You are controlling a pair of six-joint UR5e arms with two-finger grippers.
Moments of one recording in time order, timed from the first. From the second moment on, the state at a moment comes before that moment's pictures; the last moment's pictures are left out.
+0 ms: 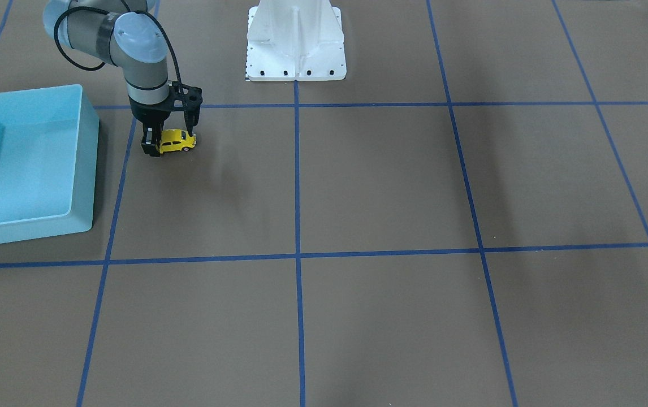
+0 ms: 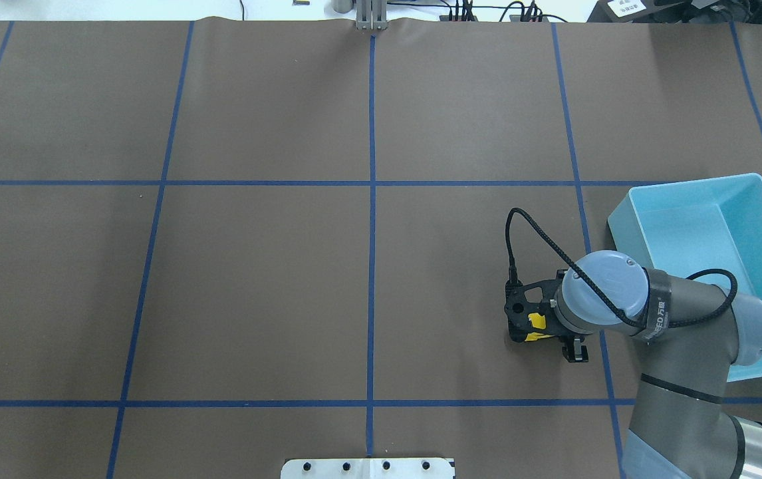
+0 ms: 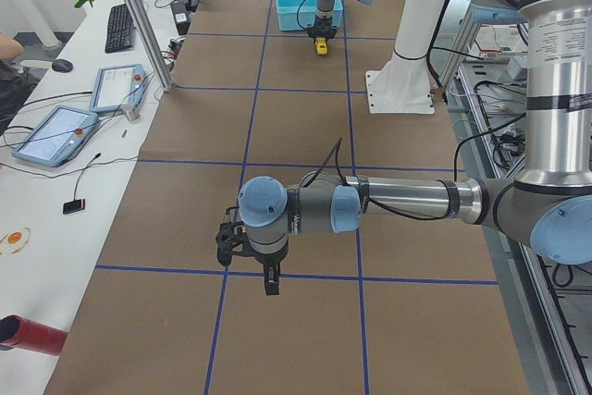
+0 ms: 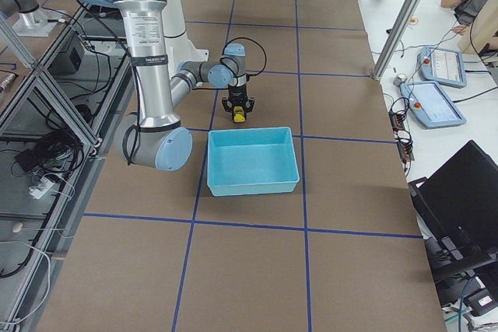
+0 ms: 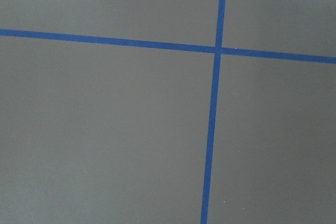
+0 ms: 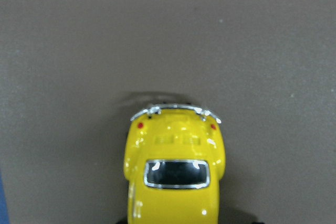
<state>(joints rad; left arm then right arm) -1.64 -1.48 -1.70 -1.49 -2.35 0.00 0.42 -1.39 1.99 -1.65 1.73 -0.34</state>
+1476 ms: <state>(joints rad) -1.64 -1.48 -1.70 -1.48 -2.35 0.00 1.02 -1.58 2.00 -1.72 2.11 -0.45</state>
